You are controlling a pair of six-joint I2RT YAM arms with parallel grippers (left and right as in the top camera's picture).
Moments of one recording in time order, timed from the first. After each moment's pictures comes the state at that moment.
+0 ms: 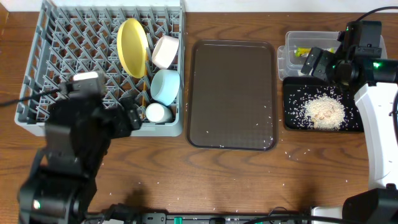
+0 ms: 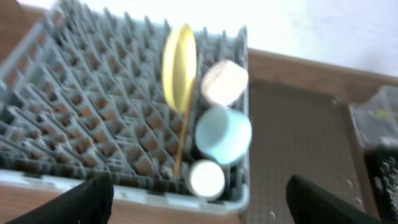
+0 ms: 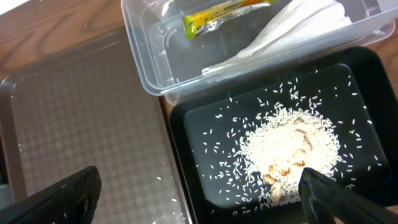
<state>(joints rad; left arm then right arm) -0.17 0.86 1.28 -0.96 -0.14 -0.27 -0.06 1.58 1.50 -0.93 0.00 0.36</state>
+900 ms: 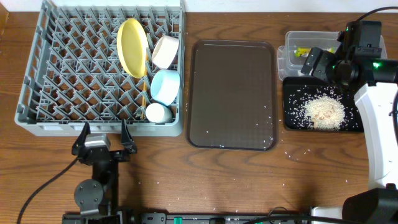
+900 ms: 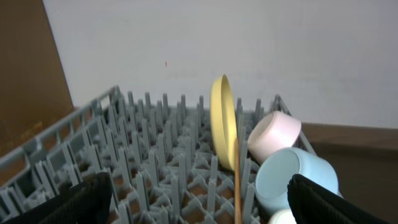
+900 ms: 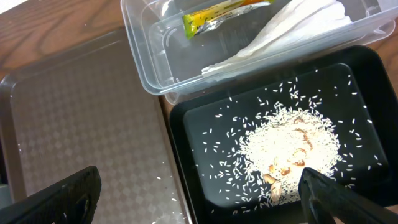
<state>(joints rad) 0.14 0.05 0.15 -0.07 0.05 -0.02 -0.06 1.58 1.50 -0.93 0.00 0.36</state>
